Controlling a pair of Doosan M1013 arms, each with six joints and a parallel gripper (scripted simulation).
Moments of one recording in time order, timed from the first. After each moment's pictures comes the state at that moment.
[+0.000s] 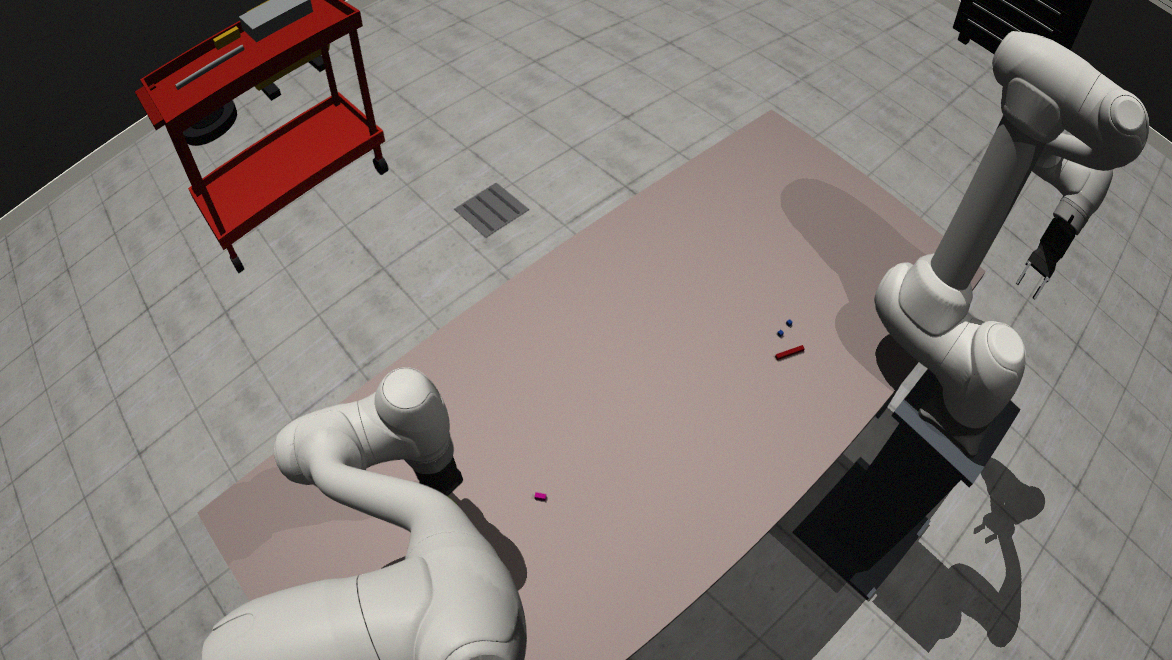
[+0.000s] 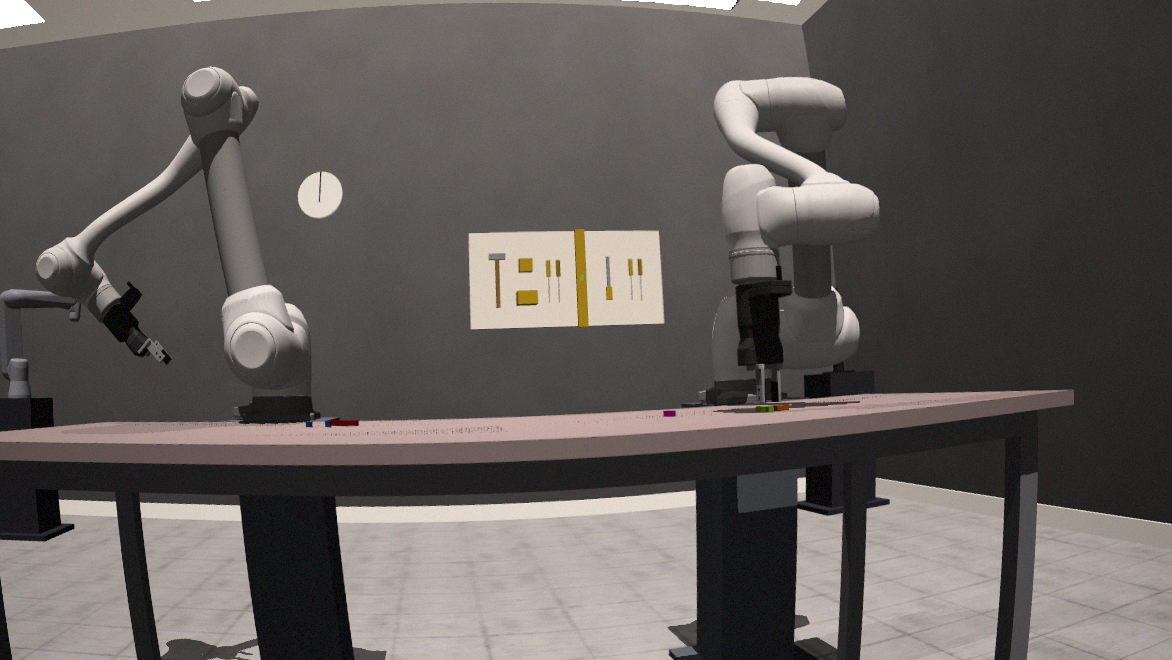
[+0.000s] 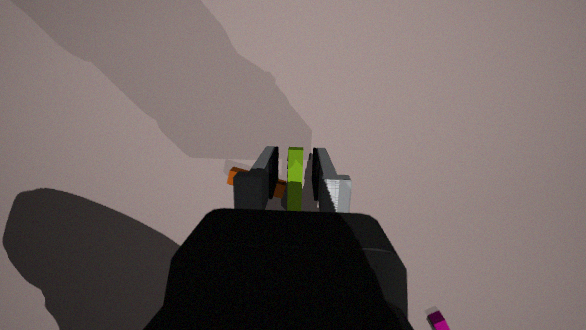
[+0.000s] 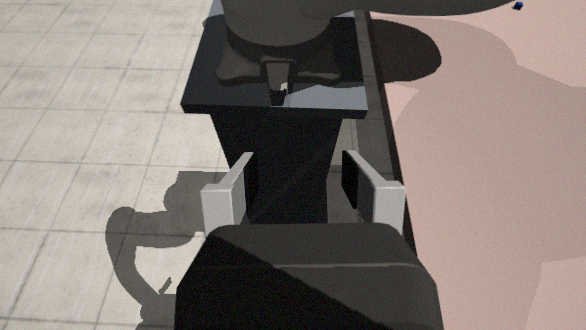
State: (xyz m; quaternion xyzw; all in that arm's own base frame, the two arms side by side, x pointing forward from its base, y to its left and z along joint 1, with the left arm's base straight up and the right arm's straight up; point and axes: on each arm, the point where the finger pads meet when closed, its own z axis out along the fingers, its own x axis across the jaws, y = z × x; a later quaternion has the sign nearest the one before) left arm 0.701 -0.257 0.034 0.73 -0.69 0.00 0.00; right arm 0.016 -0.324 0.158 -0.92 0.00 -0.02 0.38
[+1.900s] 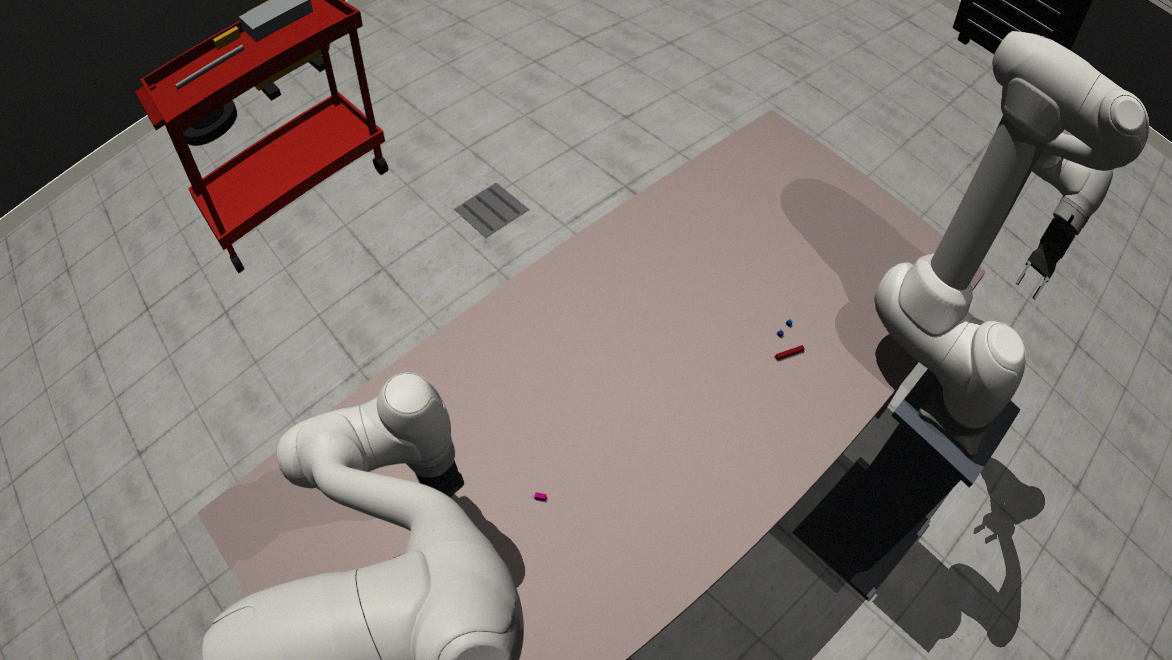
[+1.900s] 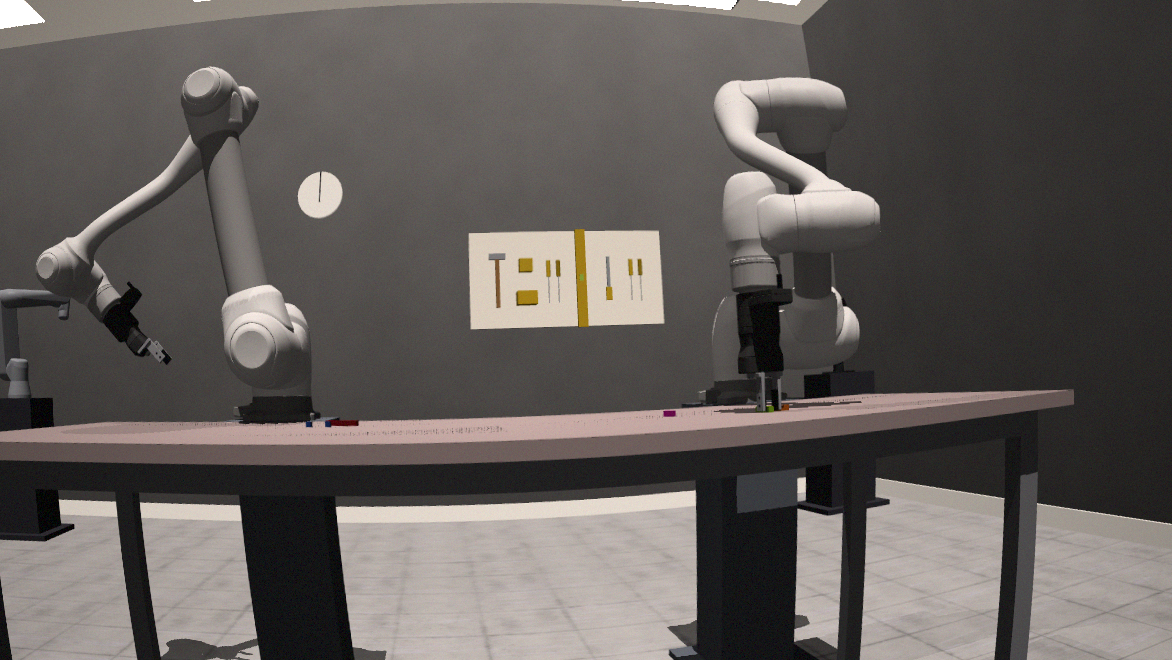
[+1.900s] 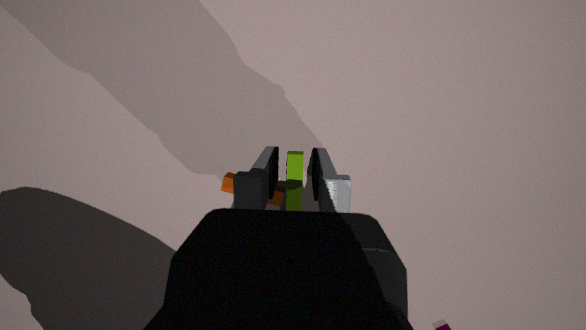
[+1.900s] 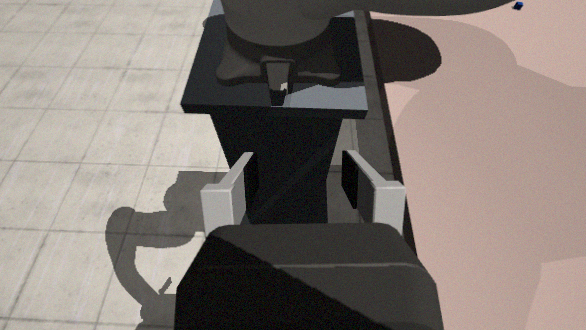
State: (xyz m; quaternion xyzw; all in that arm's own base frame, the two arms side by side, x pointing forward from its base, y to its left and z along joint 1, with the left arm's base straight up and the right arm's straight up) left arm 0.701 -0.257 0.021 0.73 -0.69 0.00 0.00; right arm 0.016 -0.324 0.158 -0.92 0.00 -0.02 0.38
